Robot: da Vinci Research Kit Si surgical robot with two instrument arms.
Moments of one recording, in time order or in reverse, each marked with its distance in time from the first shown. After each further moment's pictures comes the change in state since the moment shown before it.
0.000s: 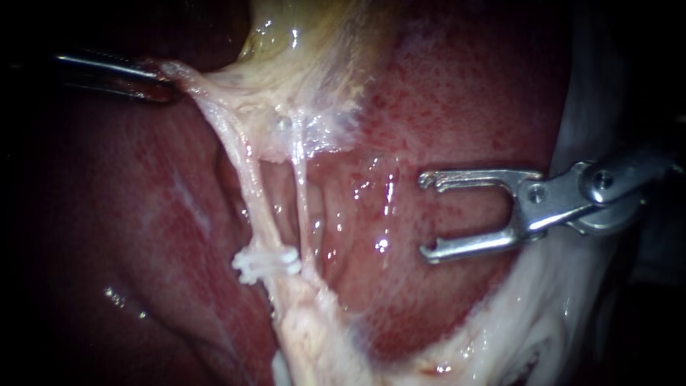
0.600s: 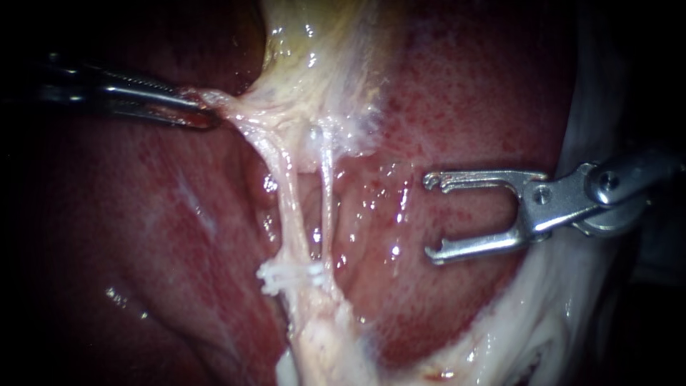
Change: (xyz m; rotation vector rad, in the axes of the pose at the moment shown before) right arm 0.000 0.000 0.000 0.001 0.000 -0.001; left arm -0.003 0.000 0.005 -0.016 -0.012 0.007
